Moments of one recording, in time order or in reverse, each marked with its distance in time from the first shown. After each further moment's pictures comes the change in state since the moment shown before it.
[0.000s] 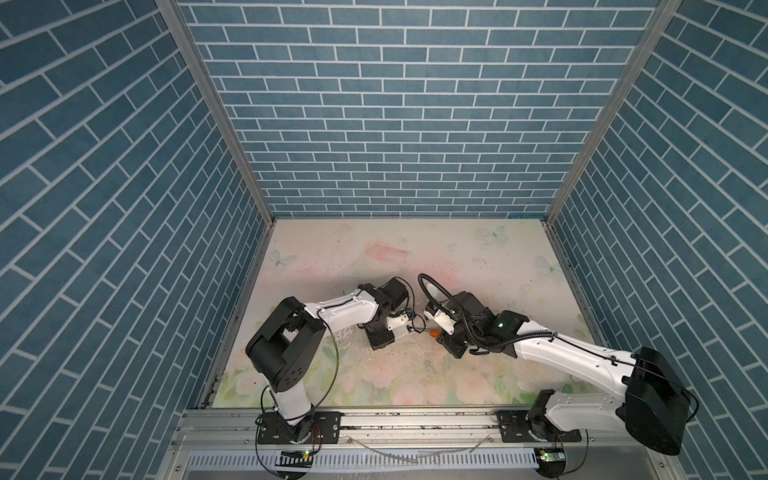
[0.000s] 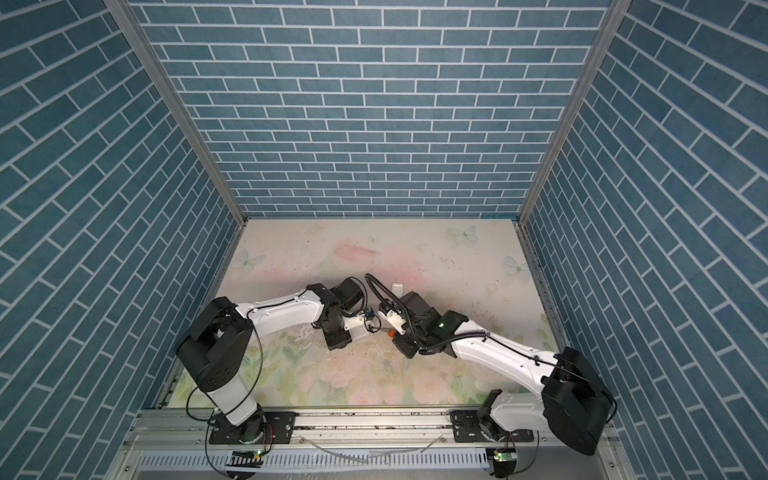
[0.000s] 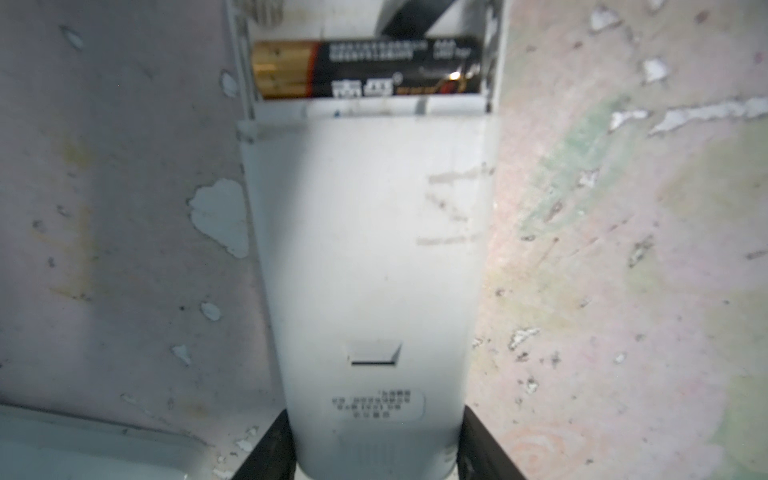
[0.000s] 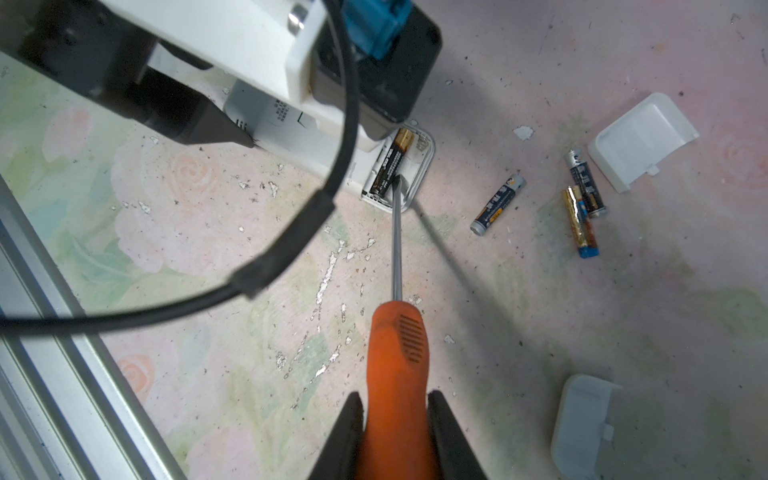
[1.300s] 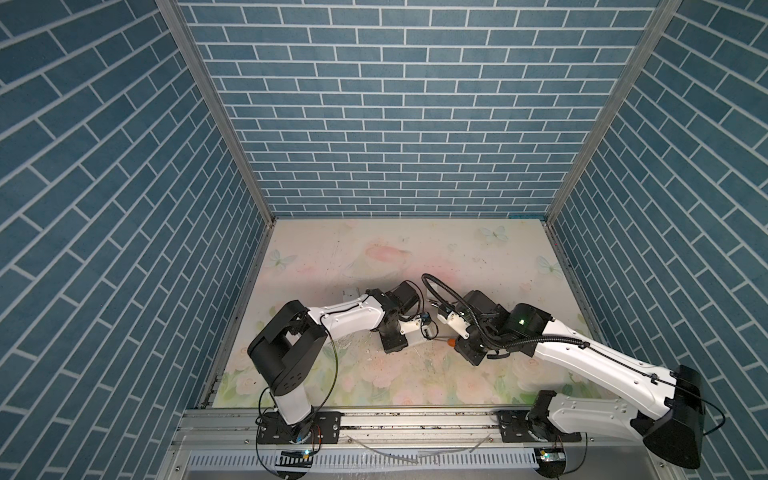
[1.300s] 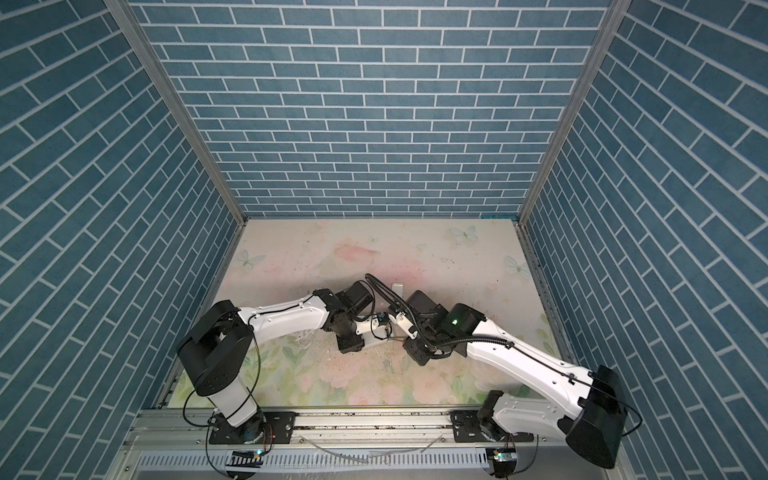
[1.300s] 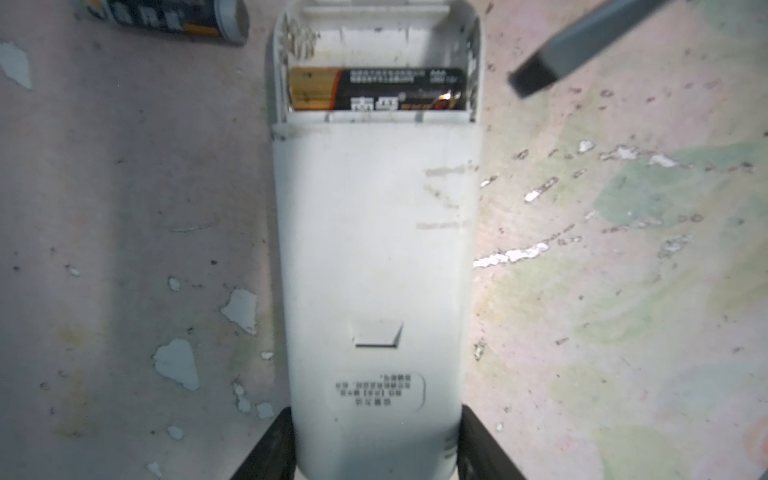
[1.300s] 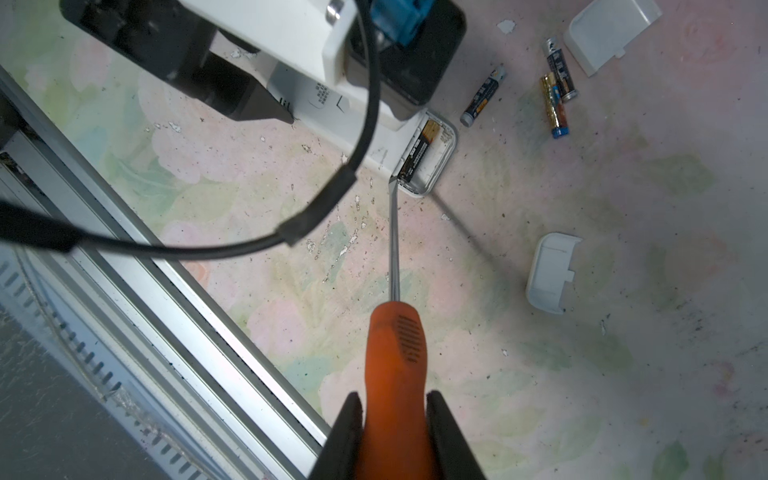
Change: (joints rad) left arm -0.081 -0.004 0.004 0.100 0.097 0.037; right arm 0.050 -0.127 0.192 -0.485 0.076 0.104
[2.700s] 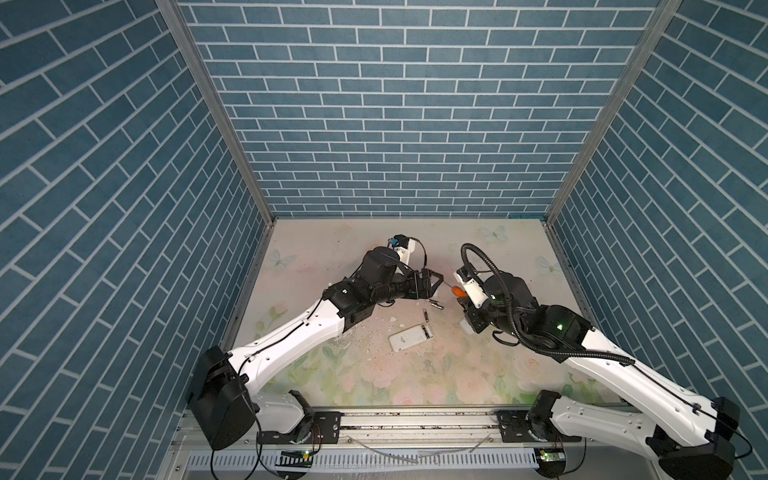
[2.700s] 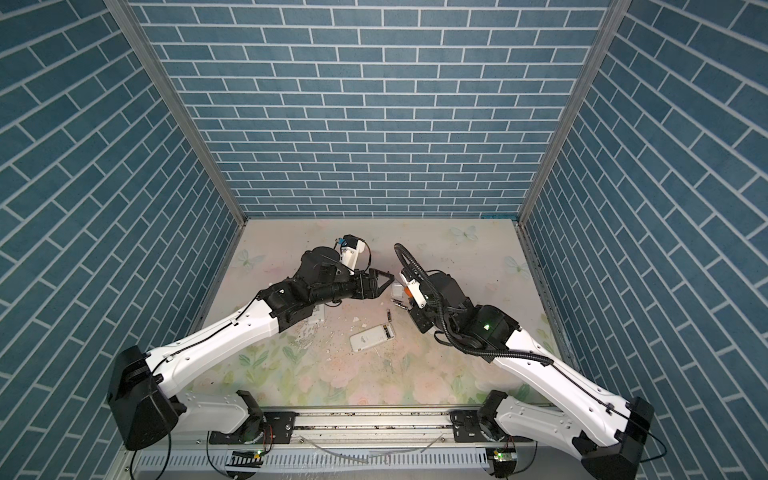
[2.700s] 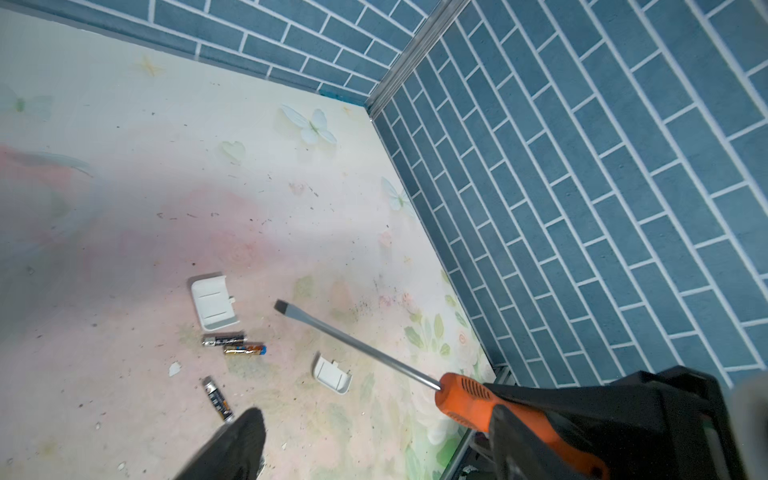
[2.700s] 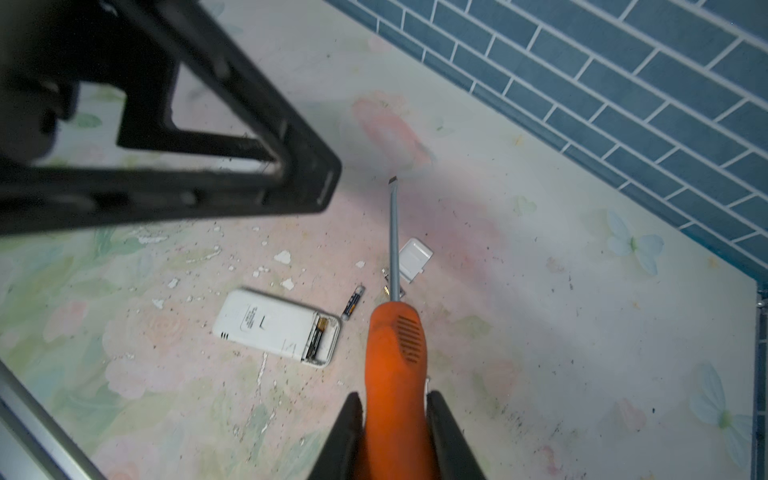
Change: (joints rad) left arm 0.039 -0.375 0.032 0.583 0.151 -1.222; right arm -0.069 -0.153 0.066 0.309 0.265 -0.056
